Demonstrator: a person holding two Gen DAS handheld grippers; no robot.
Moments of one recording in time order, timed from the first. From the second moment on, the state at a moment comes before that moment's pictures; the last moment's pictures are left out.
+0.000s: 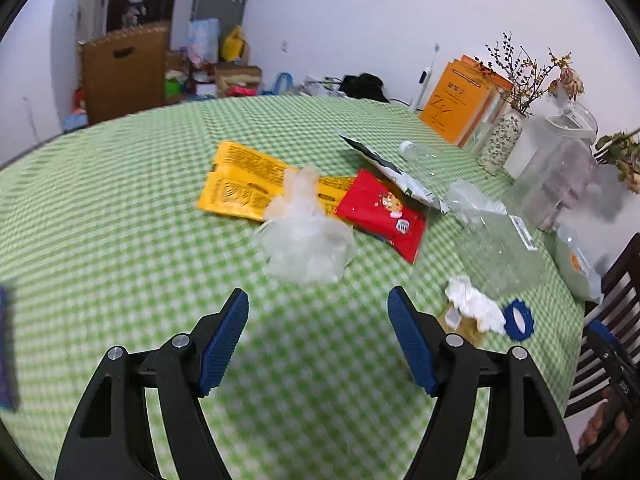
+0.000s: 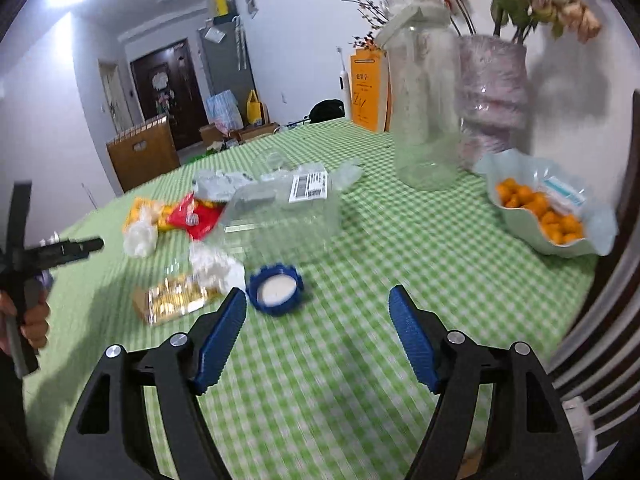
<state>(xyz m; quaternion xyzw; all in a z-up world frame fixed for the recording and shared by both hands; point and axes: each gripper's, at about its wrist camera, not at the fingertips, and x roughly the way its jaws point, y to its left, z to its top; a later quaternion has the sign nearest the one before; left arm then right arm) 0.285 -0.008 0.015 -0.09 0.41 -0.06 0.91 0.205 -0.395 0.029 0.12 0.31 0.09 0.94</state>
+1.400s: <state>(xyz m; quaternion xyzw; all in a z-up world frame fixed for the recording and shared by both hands) 0.323 0.028 0.084 -0.16 0.32 -0.07 0.93 0.241 -0.364 0.101 0.18 0.26 0.11 0.94</state>
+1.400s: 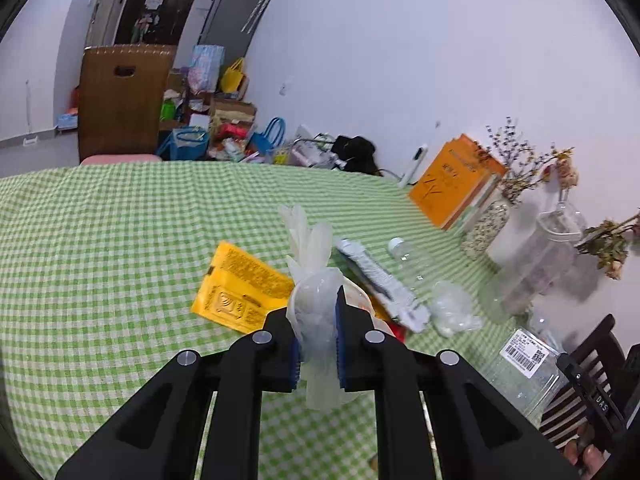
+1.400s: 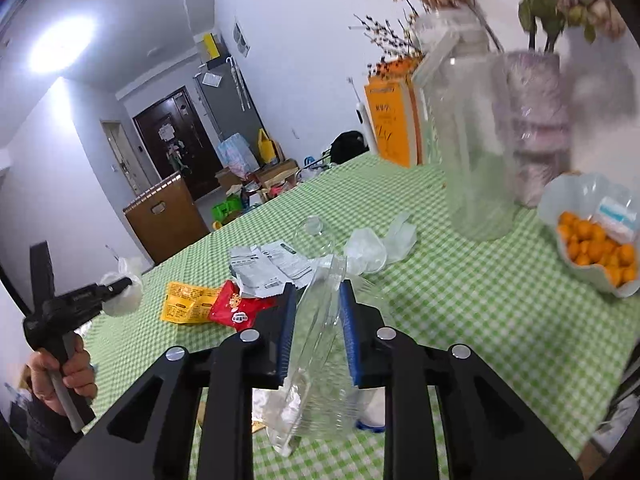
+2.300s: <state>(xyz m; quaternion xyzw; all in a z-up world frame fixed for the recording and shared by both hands) 0.266 -0.073 0.130 -0.08 0.26 -0.20 0.94 0.092 -0.449 0.142 0.10 0.22 -0.02 0.97</state>
